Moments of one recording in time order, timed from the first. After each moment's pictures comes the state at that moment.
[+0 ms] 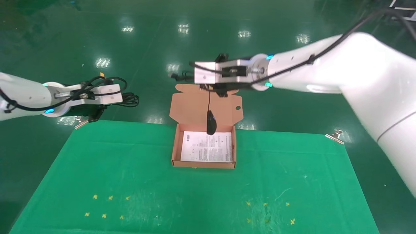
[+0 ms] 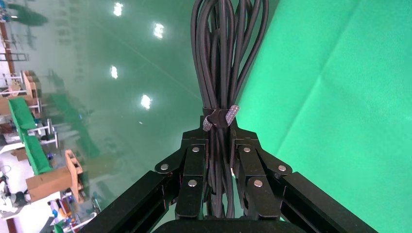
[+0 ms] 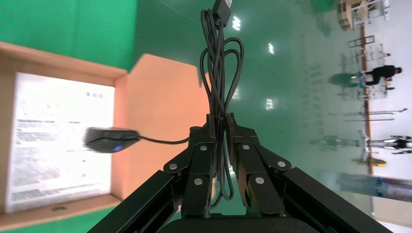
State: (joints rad) left arm -1.66 1.03 0.82 -1.02 2.42 1.04 -0.54; right arm 1.84 -1.36 -1.00 0.59 -1.69 -0.73 -0.13
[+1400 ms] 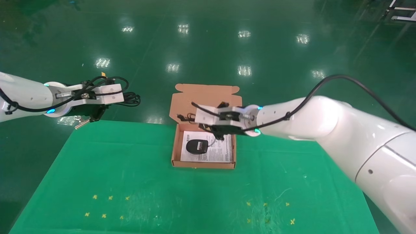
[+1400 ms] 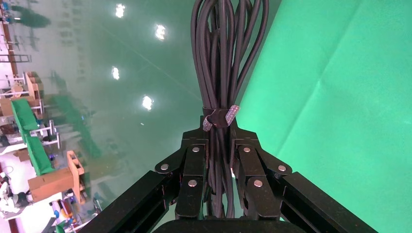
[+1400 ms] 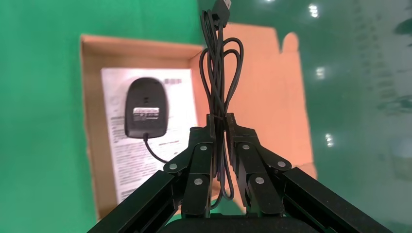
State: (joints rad) left arm -1.65 1.02 0.82 -1.05 2.44 1.05 -0.57; right arm 1.72 -1.37 -1.39 0.55 -1.41 -0.55 0.06
